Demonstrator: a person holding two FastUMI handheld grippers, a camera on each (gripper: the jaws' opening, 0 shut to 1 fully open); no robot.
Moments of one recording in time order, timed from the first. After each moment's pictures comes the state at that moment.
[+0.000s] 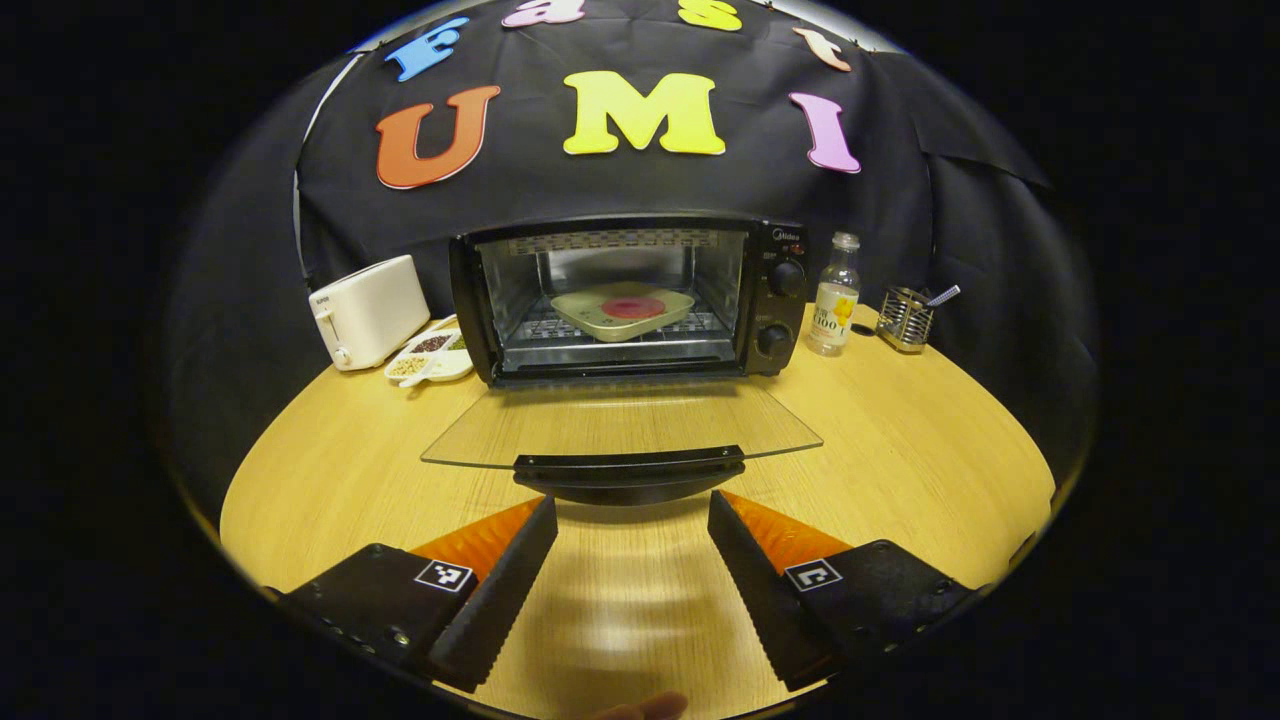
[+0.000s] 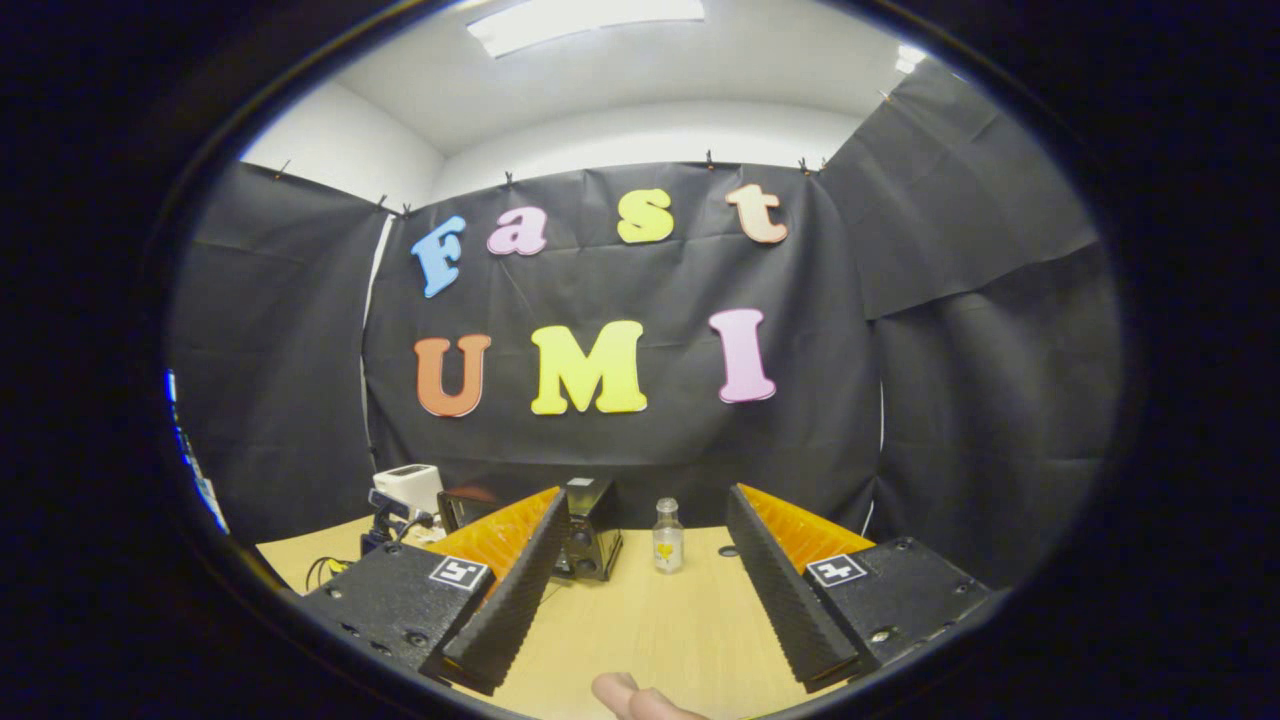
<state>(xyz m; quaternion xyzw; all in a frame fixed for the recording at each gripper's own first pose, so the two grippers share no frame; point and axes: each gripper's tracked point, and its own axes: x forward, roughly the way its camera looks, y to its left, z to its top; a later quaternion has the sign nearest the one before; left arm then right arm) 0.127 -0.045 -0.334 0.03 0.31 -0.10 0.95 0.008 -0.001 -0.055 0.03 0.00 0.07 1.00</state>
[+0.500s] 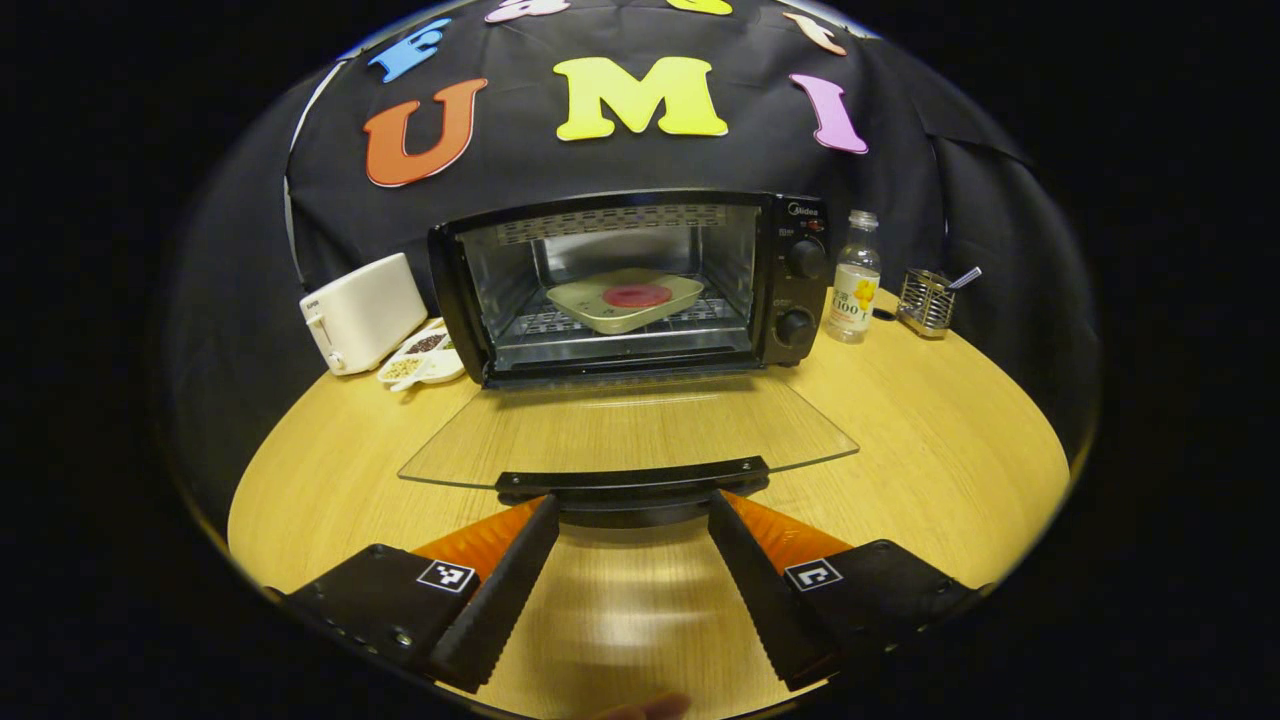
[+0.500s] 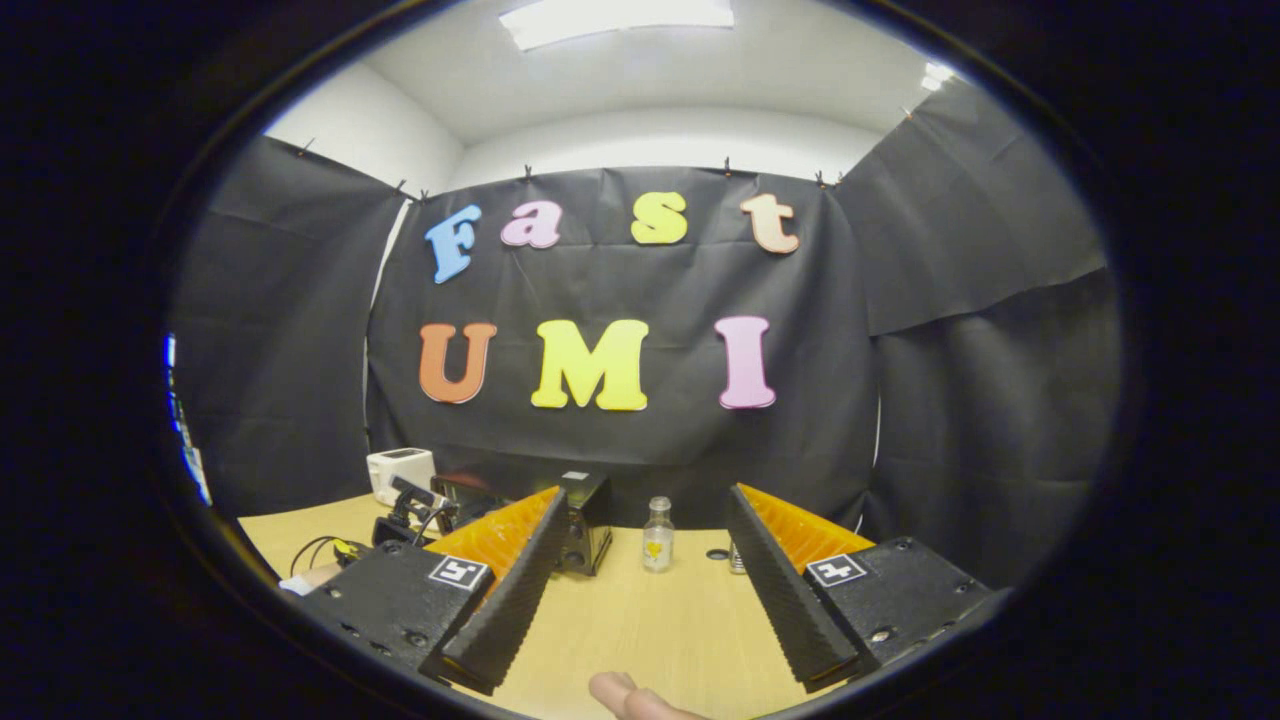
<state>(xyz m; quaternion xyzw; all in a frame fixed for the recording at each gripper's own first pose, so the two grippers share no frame) 0.152 -0.050 -0.345 0.04 0.31 -0.10 0.94 -0.002 0.005 -0.062 -0.02 -0.01 0.07 1.00</state>
